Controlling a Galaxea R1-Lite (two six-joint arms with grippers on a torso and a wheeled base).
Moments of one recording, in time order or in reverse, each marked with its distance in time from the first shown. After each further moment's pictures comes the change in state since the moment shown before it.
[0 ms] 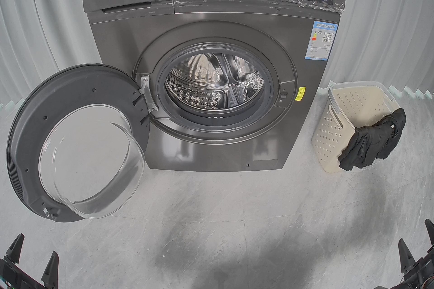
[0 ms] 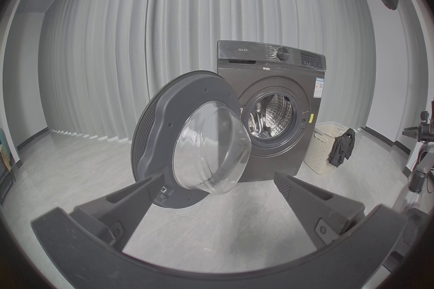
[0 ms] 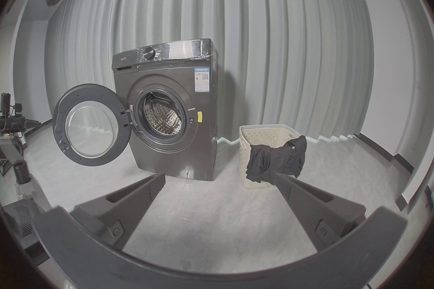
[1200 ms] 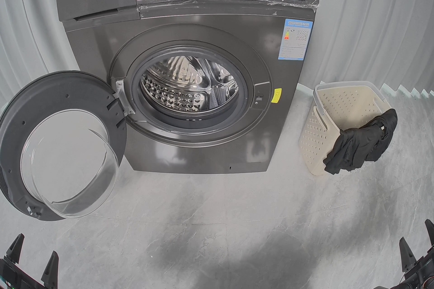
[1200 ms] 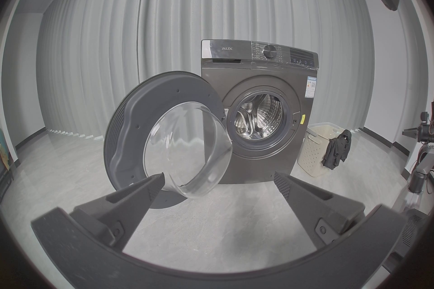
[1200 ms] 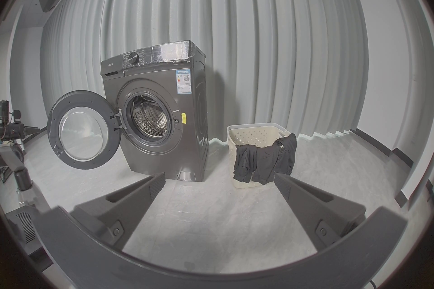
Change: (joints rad) left arm 0.000 0.000 0.000 0.000 0.000 -0.004; right arm 0.002 0.001 0.000 -0.002 -0.014 0.034
